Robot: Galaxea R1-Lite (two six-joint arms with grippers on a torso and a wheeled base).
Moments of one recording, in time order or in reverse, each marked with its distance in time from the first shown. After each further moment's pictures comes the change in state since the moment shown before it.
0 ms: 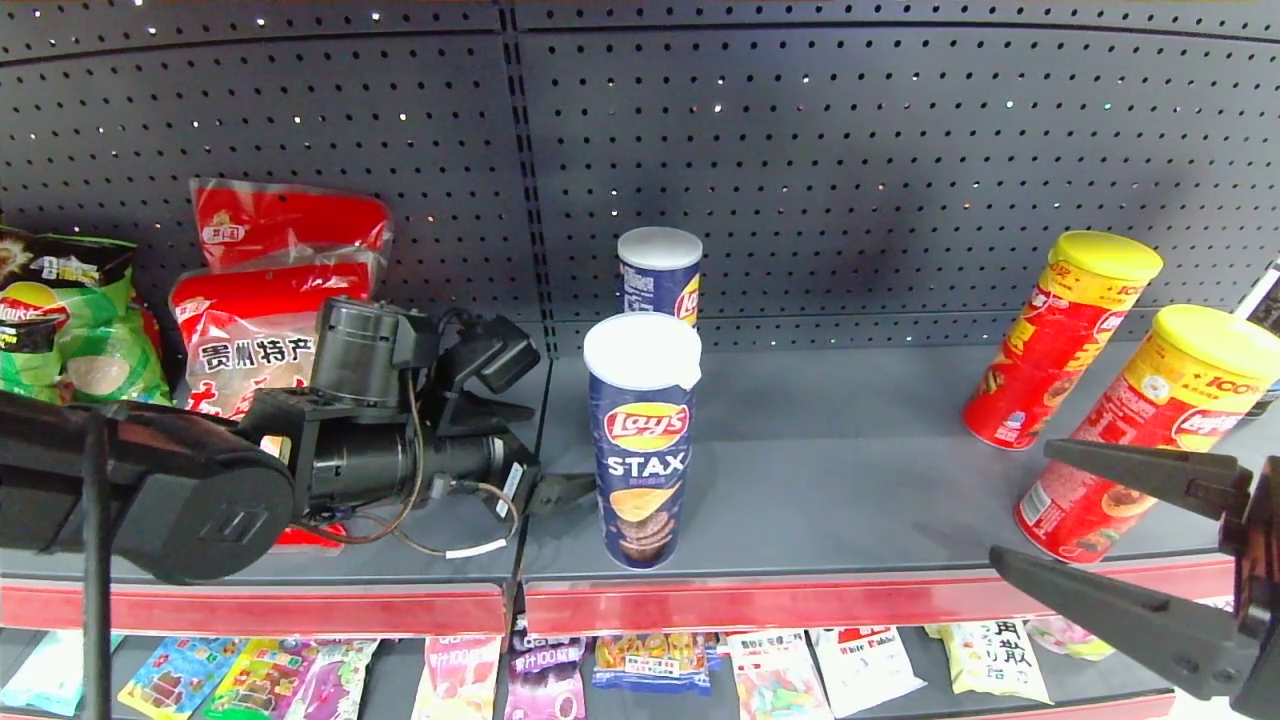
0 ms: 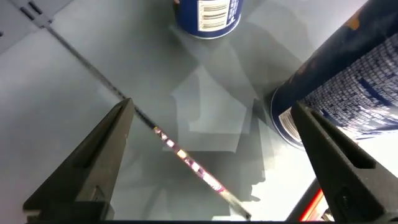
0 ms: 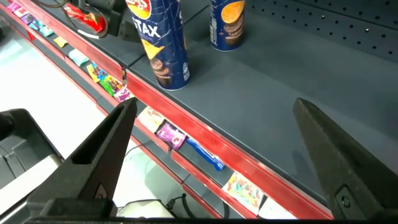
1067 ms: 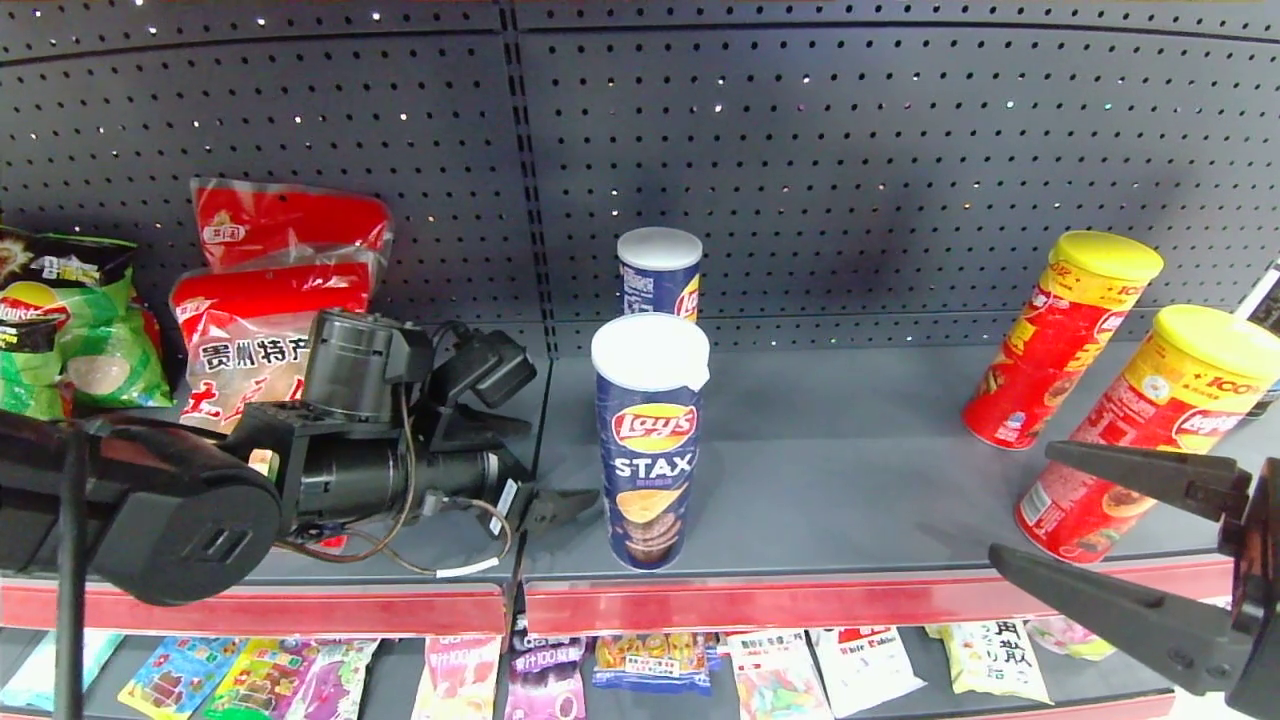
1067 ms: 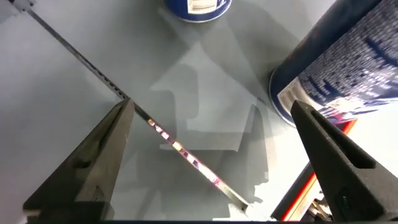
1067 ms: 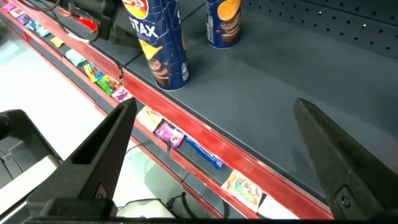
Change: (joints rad) left arm -0.008 -0.021 0.041 -0.001 -0.007 -0.001; right arm -0.012 0.001 0.005 0.000 0.000 0.004
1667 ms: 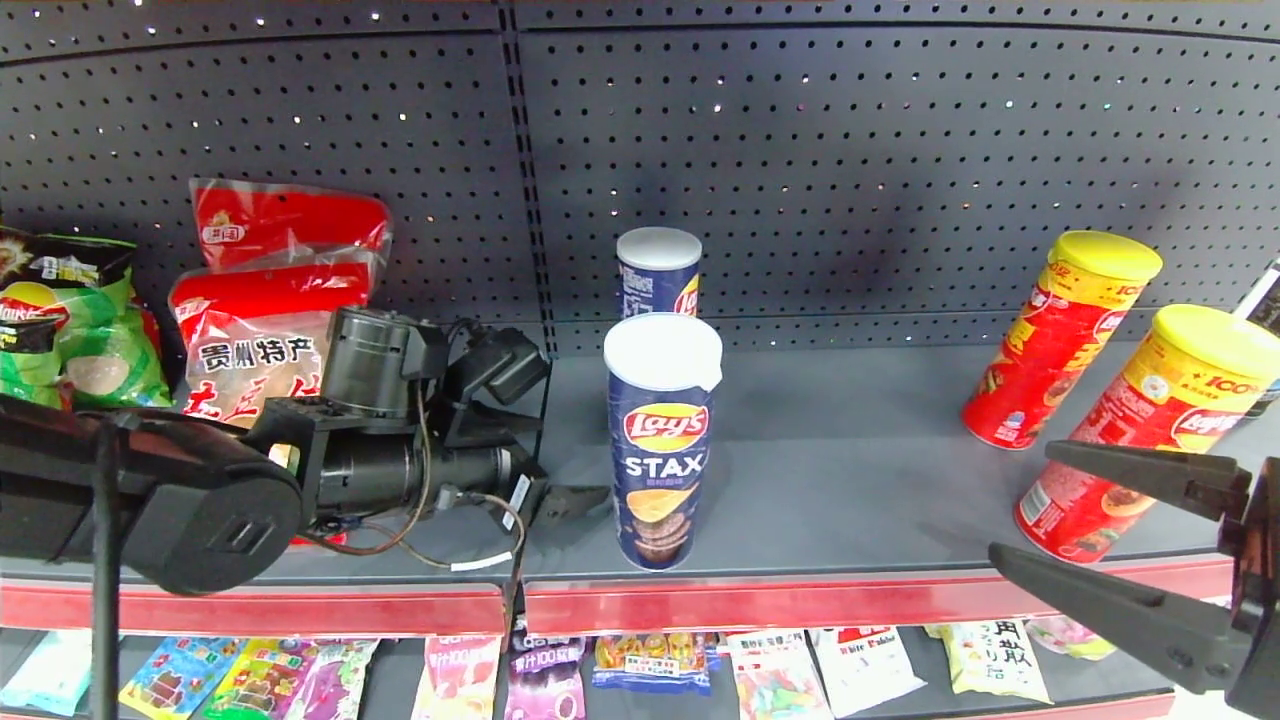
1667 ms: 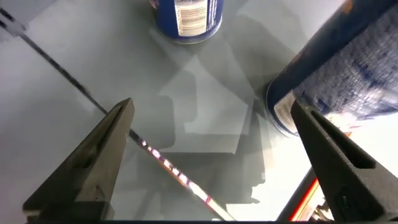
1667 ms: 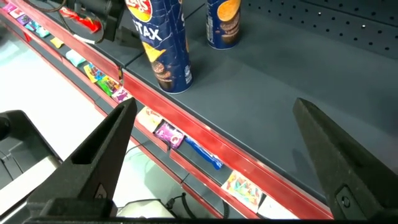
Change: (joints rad) left arm -0.007 0.023 -0.019 0.000 0.001 -0.003; right arm -0.002 0.000 0.000 0.001 0.000 0.000
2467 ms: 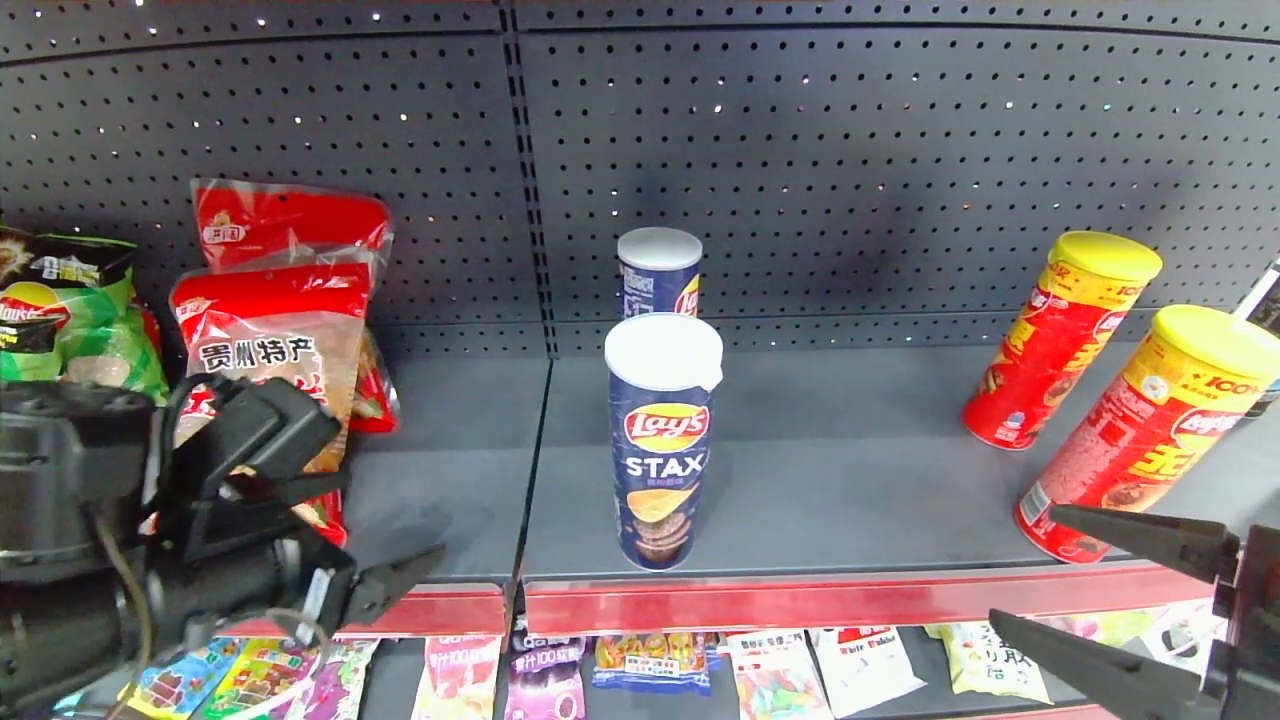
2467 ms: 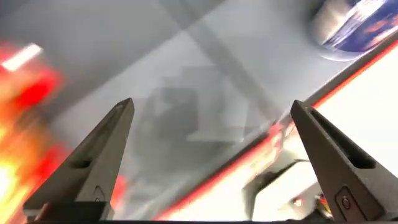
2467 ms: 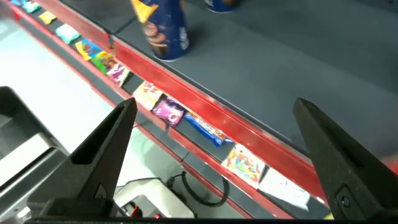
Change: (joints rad) left arm 0.074 -0.517 0.329 0.197 0.287 -0.057; right arm -0.048 -0.037 0.125 -0.003 0.003 -0.002
